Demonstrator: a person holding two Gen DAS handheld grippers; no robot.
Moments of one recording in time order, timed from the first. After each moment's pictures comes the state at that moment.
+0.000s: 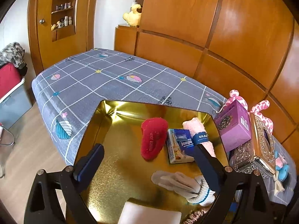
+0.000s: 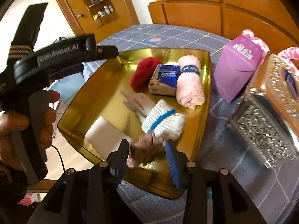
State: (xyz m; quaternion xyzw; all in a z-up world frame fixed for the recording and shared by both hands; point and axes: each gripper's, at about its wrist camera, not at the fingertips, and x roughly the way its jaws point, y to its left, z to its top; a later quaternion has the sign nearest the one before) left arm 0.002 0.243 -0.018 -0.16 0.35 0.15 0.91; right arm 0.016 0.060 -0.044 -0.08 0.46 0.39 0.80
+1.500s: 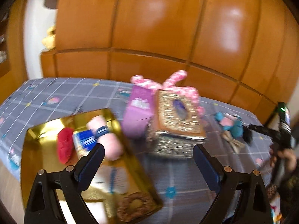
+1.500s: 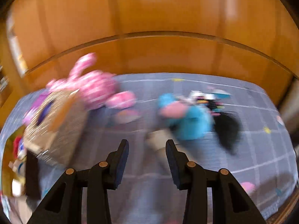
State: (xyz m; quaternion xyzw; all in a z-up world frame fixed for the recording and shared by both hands) left arm -0.007 0.095 0.021 -0.06 0.33 -0.11 0.94; right arm 0.061 -0.284 0.000 0.08 0.39 -0.06 0.91
